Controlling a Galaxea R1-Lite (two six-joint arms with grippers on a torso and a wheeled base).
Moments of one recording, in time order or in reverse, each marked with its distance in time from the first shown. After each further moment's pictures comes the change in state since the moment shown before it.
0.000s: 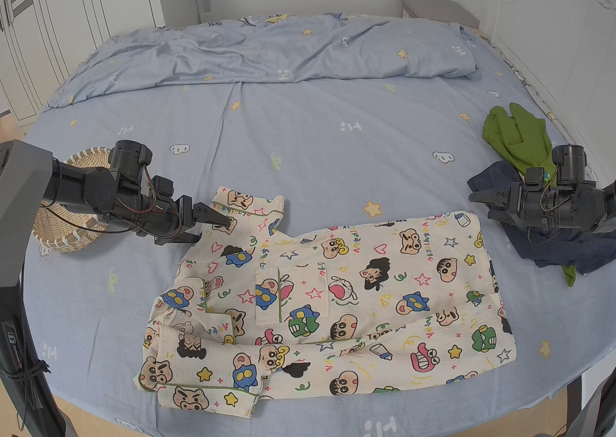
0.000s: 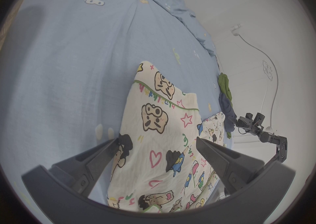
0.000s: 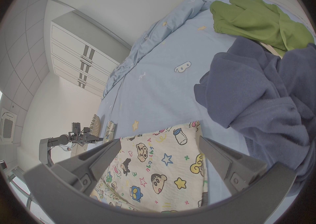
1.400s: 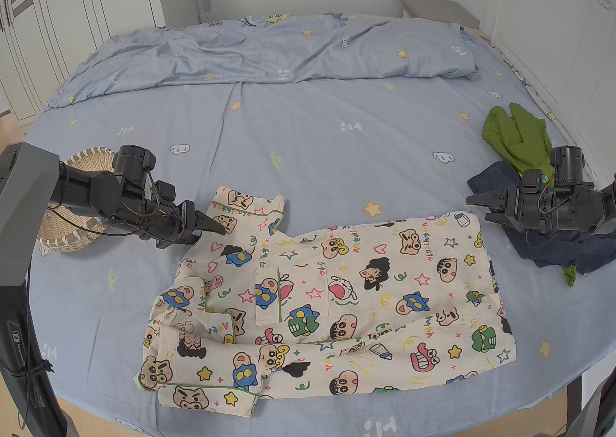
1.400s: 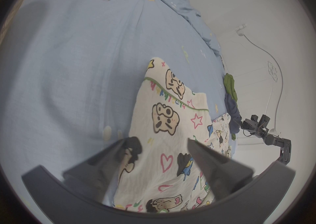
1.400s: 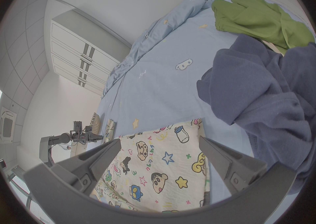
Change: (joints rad) left arm -0.007 0.034 -0.011 0.000 0.031 -0.005; right arm 0.014 0.002 0.008 -0.001 -0.008 -0.007
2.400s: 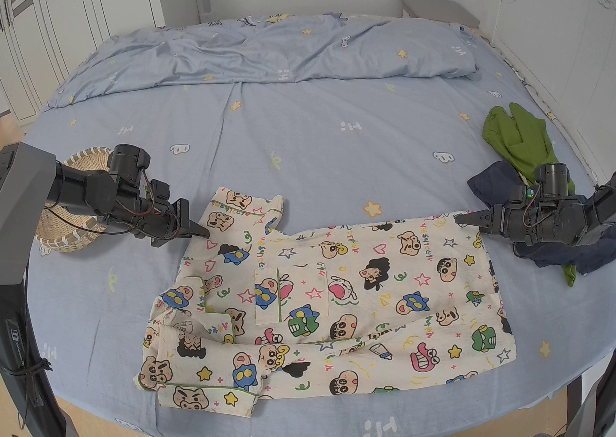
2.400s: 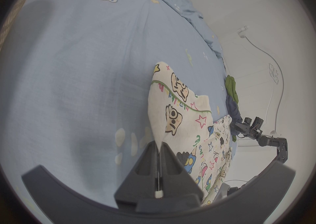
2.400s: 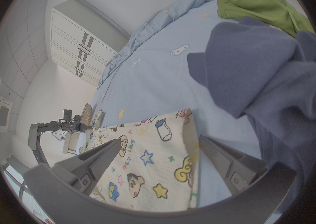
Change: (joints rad) left arm 0.029 -0.003 -0.006 0.001 0.000 0.000; right arm 0.010 0.120 0.002 -0.075 -0.031 -0.105
